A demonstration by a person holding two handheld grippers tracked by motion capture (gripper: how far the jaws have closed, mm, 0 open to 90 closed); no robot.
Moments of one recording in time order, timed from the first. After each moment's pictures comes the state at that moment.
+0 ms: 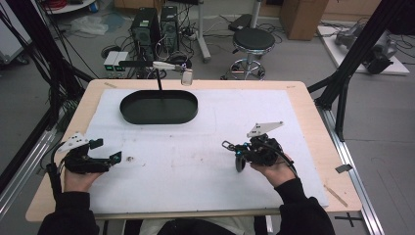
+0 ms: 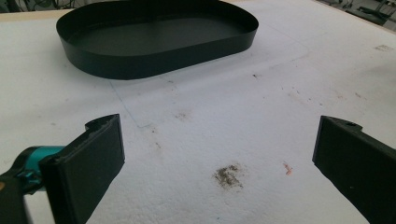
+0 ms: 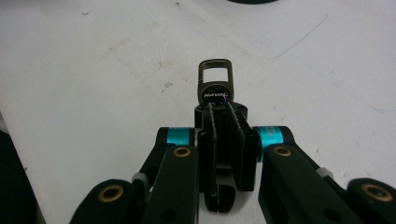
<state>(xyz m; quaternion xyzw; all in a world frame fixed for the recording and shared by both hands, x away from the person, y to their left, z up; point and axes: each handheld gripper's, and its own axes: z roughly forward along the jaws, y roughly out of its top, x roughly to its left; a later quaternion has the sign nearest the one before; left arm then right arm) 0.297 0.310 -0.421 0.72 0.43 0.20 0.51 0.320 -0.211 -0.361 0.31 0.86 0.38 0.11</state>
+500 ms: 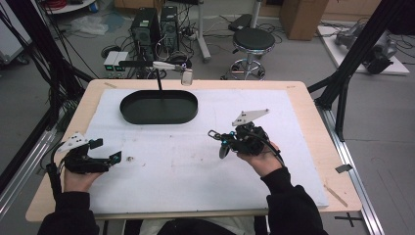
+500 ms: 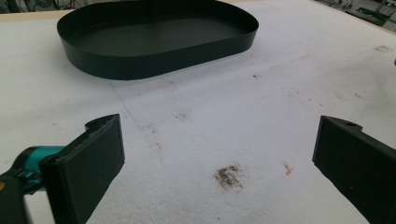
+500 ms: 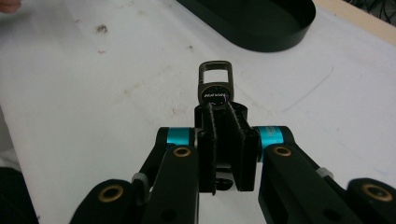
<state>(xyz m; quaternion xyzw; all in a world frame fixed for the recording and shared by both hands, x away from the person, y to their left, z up) 0.297 0.310 -0.421 0.72 0.43 0.20 0.51 0.332 -0.171 -0.332 0.29 0.86 0.40 0.13</state>
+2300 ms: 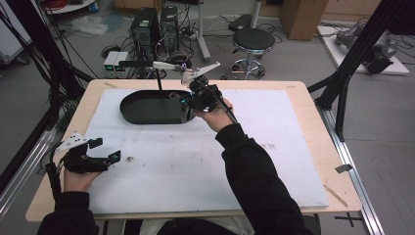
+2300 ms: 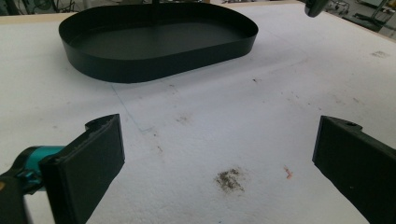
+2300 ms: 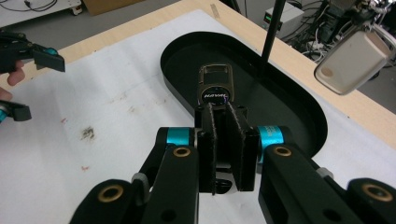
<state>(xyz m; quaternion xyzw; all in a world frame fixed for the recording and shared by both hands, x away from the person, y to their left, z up) 0.298 0.313 -0.421 0.71 0.43 0.20 0.52 0.431 -0.058 -0.287 0.28 0.85 0.42 0.12</state>
